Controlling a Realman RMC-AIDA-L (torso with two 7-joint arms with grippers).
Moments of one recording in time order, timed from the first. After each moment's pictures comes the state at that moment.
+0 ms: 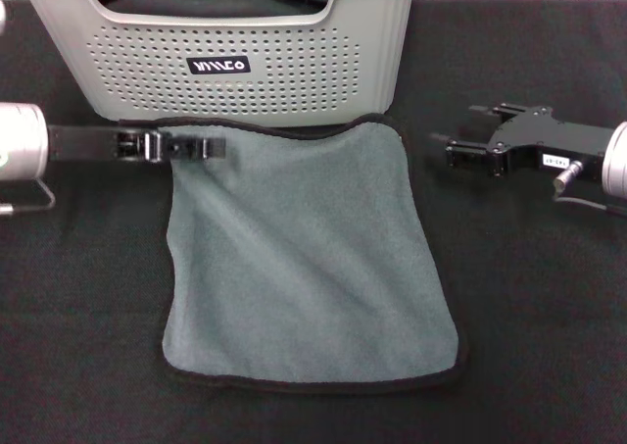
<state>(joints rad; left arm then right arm) -0.57 -1.92 0.88 0.59 1.96 1.34 -1.99 0.47 2.02 -1.45 -0.78 -1.43 -0.89 1.56</state>
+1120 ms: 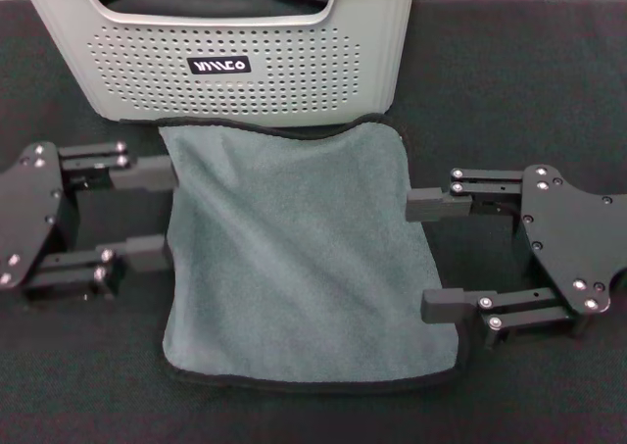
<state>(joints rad) -0.28 -1.86 1.04 0.73 1.37 2.04 -1.26 0.30 2.02 -1.36 -1.12 -1.31 -1.76 1.51</state>
